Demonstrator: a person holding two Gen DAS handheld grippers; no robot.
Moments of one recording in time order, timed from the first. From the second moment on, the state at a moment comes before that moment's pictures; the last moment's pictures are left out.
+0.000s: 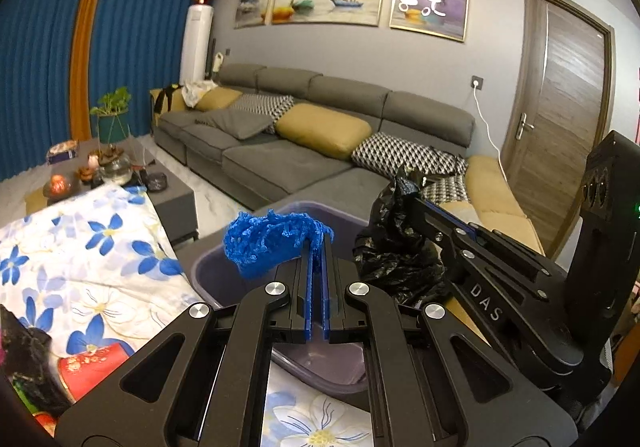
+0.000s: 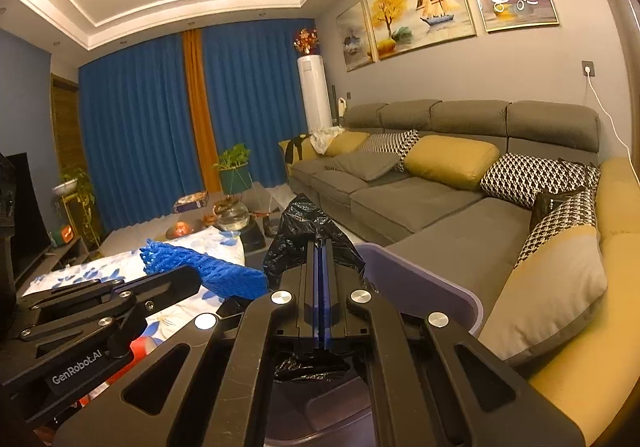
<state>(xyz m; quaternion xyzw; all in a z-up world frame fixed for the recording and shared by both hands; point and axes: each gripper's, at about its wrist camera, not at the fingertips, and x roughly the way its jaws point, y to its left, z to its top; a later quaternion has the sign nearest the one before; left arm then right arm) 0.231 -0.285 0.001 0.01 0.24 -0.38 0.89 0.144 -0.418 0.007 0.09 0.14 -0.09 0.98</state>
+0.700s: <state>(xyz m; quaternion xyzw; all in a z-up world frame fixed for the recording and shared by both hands) 0.253 -0.310 -0.026 0.02 0.29 -0.38 0.88 0.167 -0.429 -0.013 0.11 0.19 -0.10 0.97</state>
